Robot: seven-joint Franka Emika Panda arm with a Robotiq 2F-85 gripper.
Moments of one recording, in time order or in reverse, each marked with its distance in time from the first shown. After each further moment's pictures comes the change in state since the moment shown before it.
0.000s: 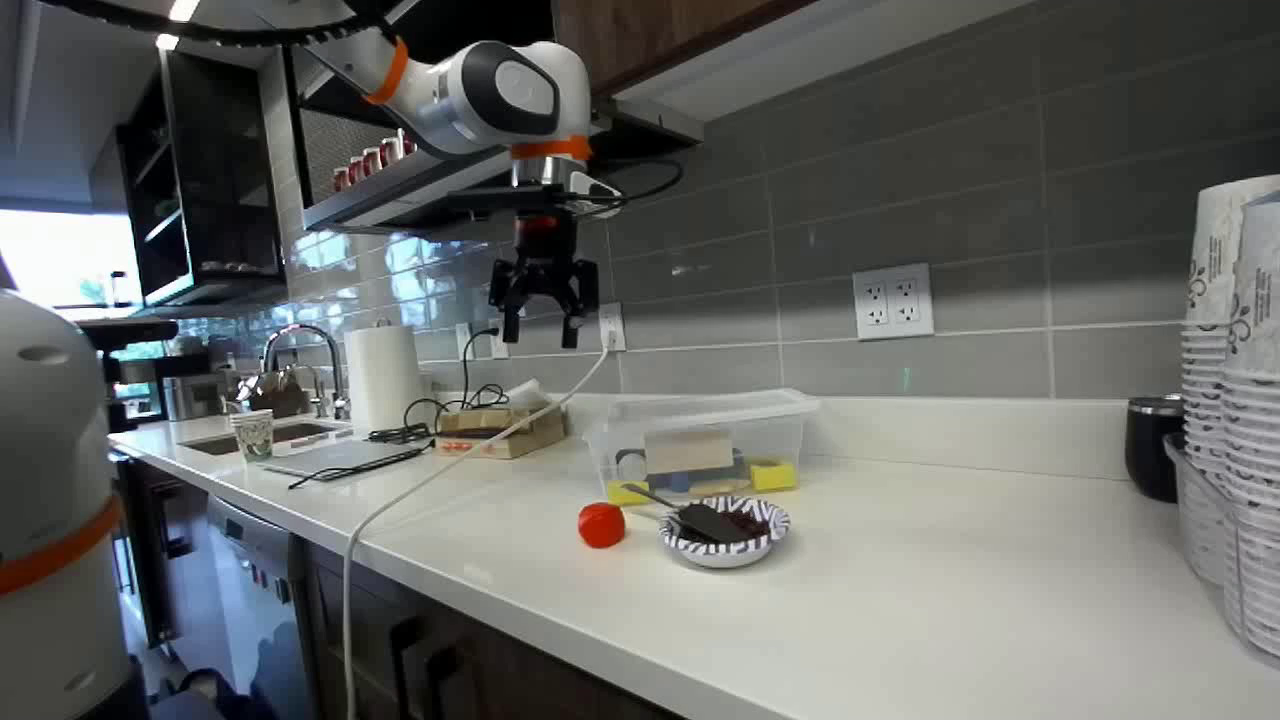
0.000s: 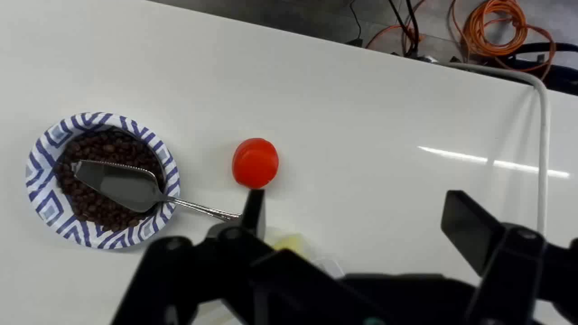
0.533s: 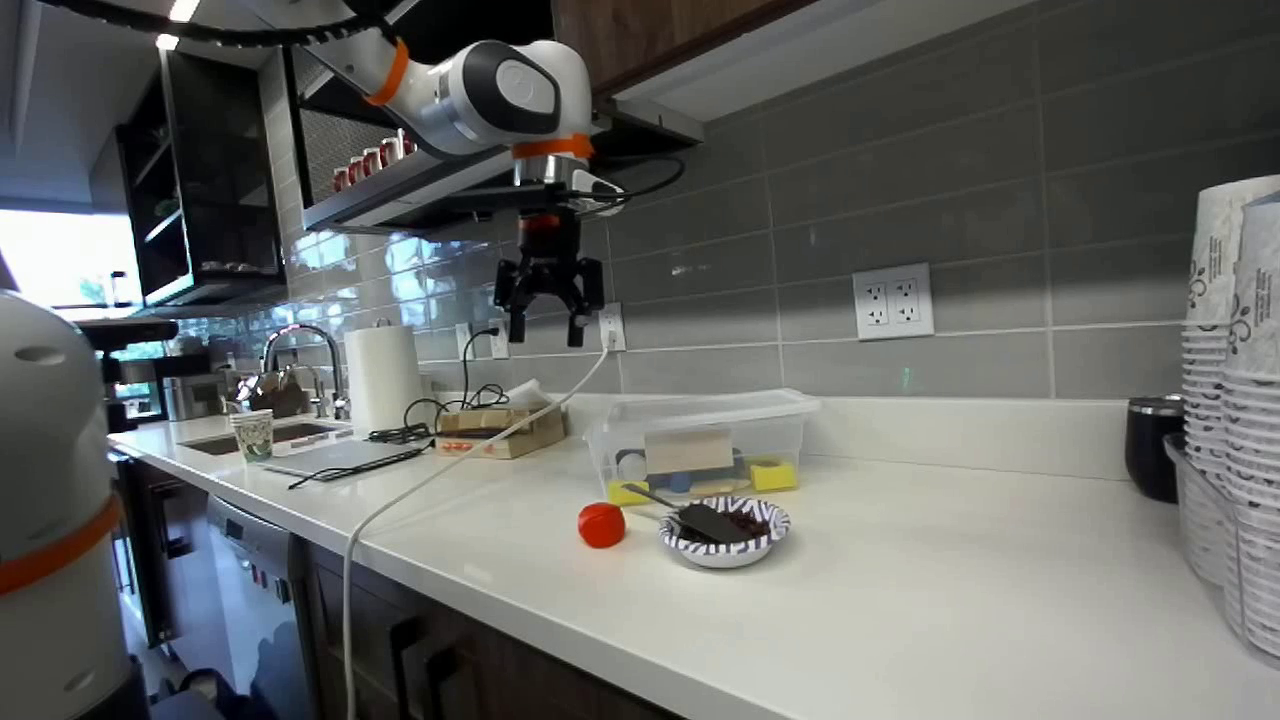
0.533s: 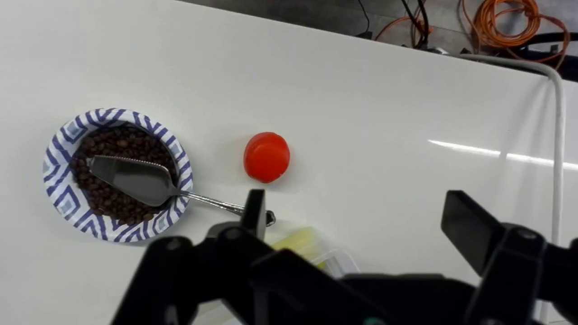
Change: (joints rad) arm -0.011 0.001 0.004 0.000 -0.017 0.021 0.015
